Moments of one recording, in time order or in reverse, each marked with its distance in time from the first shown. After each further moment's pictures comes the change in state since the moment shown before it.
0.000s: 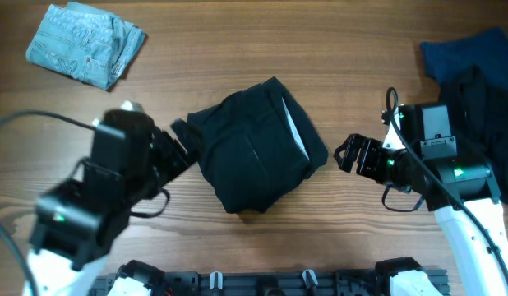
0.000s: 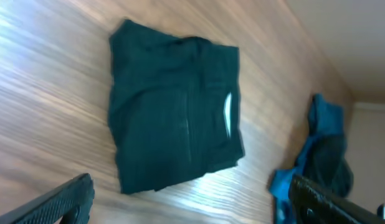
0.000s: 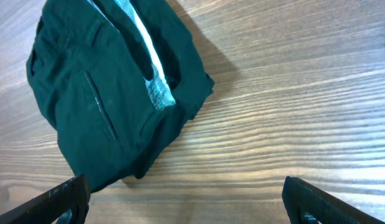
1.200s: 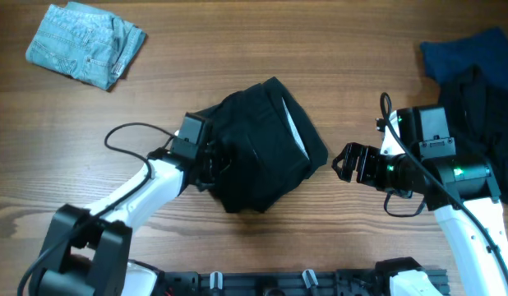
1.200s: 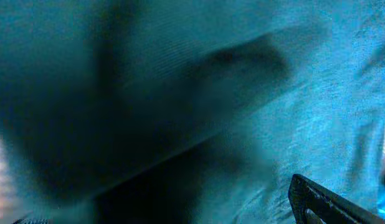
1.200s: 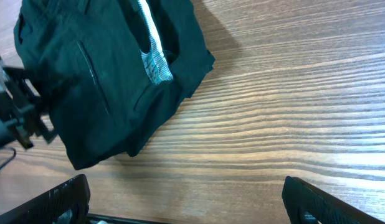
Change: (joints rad) left arm 0.000 0.591 -0.520 0.846 0.244 -0.008; right arm 0.000 0.003 0.000 -0.067 -0.031 -0.068
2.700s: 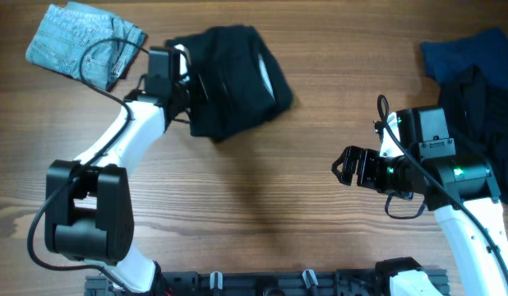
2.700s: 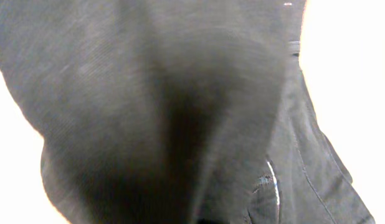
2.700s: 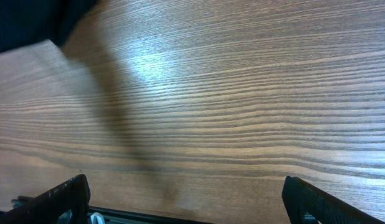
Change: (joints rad) left arm 0.235 0.238 0.465 0.014 -0.134 0.556; right arm 0.000 0.000 0.000 -0.022 -0.006 -0.038
